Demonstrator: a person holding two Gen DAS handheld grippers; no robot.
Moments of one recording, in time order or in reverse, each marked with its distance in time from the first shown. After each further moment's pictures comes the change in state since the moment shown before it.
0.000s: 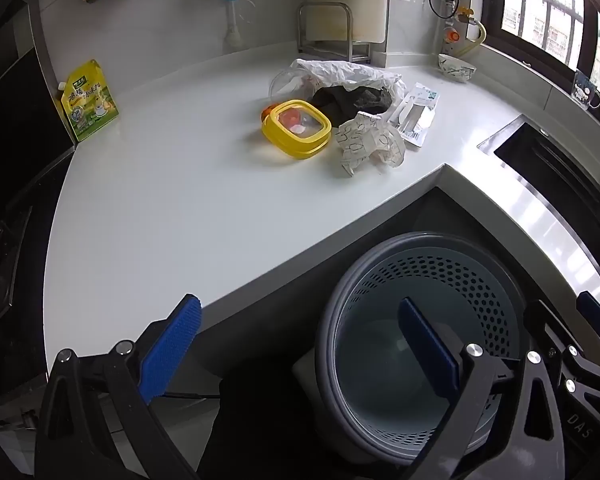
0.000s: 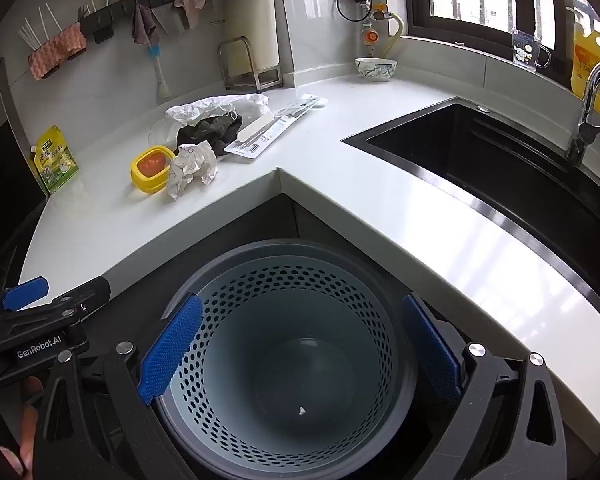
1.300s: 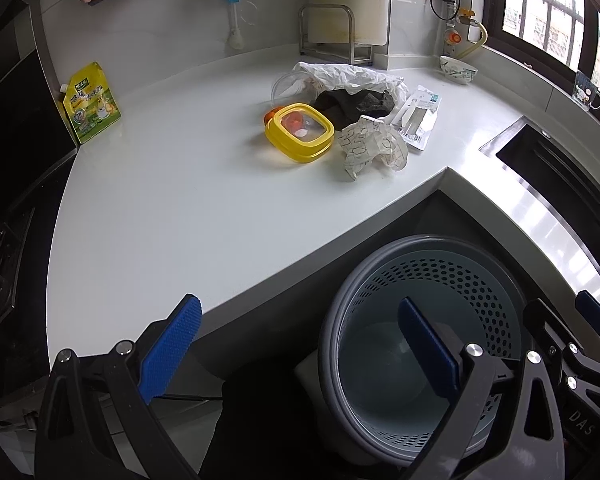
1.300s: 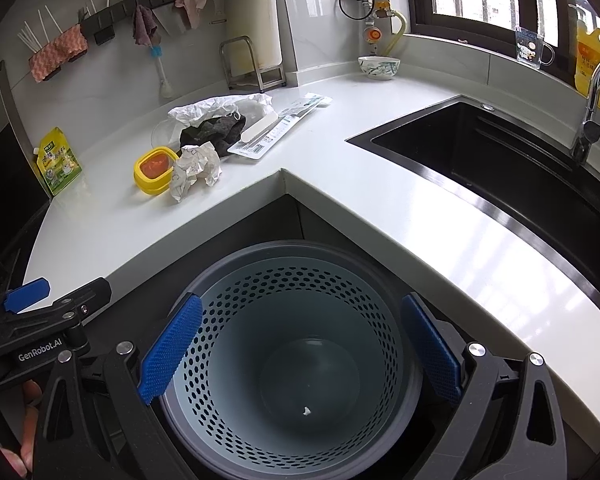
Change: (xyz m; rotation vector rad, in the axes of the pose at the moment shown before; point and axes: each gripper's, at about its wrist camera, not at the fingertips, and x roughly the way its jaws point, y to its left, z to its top) left arm -0.001 0.001 0.002 0.000 -0.010 0.005; right arm 0.002 -0.001 0.001 0.009 -0.002 0.030
